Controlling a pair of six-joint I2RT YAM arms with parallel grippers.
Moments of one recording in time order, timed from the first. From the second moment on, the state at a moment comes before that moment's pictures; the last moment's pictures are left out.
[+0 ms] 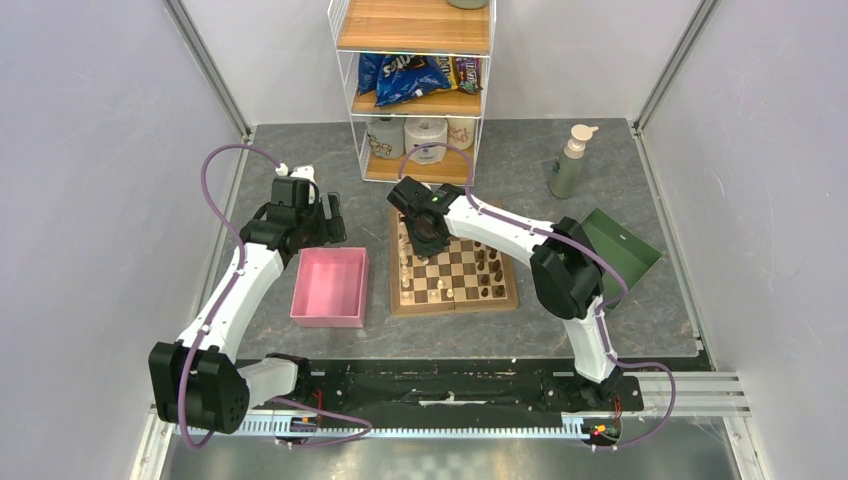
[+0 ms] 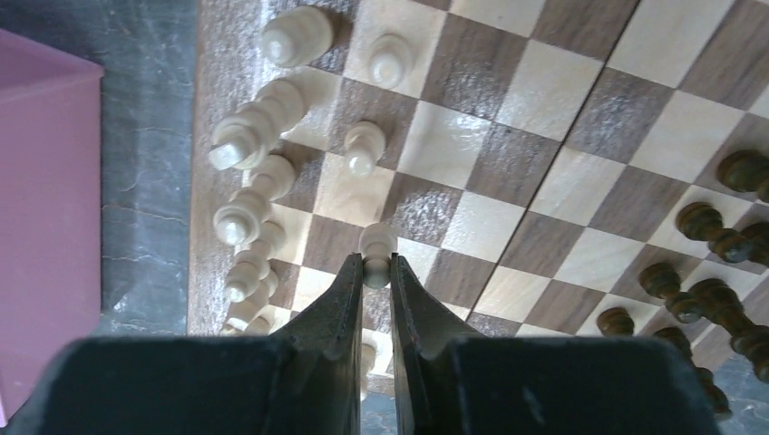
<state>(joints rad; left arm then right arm) -0.16 1.18 0.96 -0.60 -0.08 -0.26 0.85 2.08 1.75 -0.87 0.15 0.50</state>
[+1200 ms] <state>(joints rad) -0.16 1.18 0.96 -0.60 -0.08 -0.26 0.85 2.14 1.78 -0.83 0.12 0.50</state>
